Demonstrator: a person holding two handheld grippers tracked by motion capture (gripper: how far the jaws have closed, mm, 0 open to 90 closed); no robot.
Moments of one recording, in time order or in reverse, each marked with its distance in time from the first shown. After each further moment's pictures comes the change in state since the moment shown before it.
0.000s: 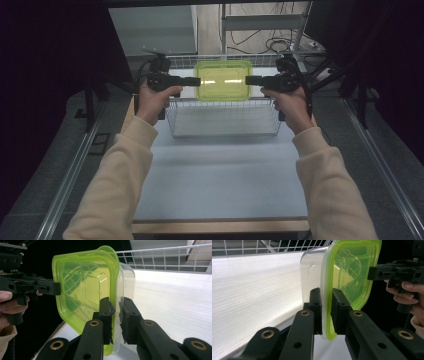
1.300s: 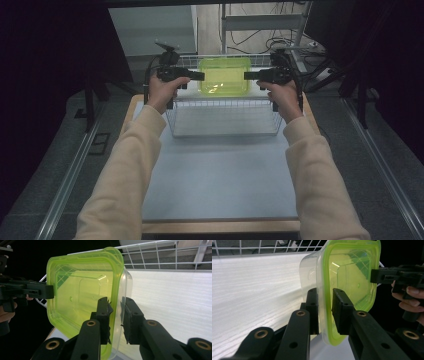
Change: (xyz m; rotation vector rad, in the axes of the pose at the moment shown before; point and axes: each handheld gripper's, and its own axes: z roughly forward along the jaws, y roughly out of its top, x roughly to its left) left arm 0.032 0.022 0.037 0.035 0.045 -0.091; right arm -0.038 0.014 0.040 0.038 -0.068 0.084
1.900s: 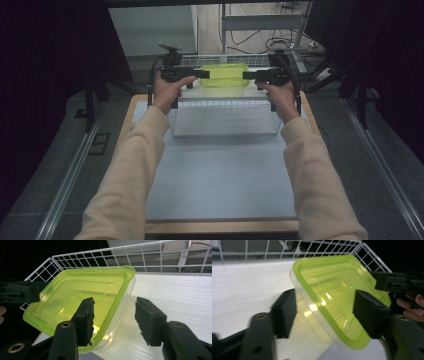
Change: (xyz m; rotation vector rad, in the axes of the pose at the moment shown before) left arm 0.005 -0.001 0.010 -0.070 0.041 0.008; right arm -0.003 -0.002 0.006 -0.025 -0.093 -0.018
